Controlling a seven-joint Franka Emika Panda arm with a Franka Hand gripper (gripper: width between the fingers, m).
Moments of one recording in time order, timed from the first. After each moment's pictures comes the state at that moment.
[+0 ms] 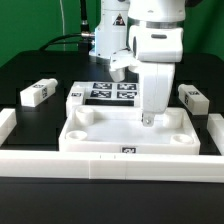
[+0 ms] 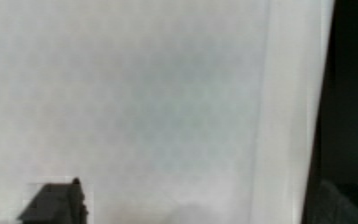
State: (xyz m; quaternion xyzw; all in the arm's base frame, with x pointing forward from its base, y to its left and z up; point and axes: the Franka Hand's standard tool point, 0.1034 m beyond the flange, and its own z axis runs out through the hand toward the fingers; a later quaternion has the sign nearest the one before) arm 0.515 0.023 0.022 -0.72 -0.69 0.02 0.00
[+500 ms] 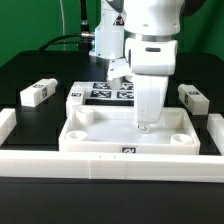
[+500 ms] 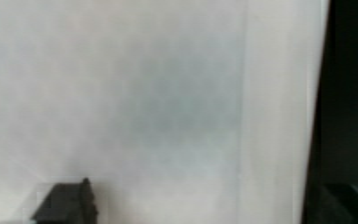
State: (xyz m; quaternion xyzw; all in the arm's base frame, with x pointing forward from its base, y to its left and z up) arm 0.508 0.021 0.008 -0.73 -0.68 0.03 0.01
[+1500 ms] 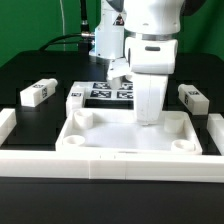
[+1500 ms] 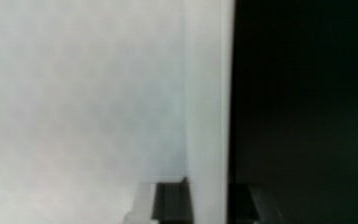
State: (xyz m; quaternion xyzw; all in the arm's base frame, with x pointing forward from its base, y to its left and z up) arm 0.509 0.020 0.009 -0.73 -0.68 0.03 0.01
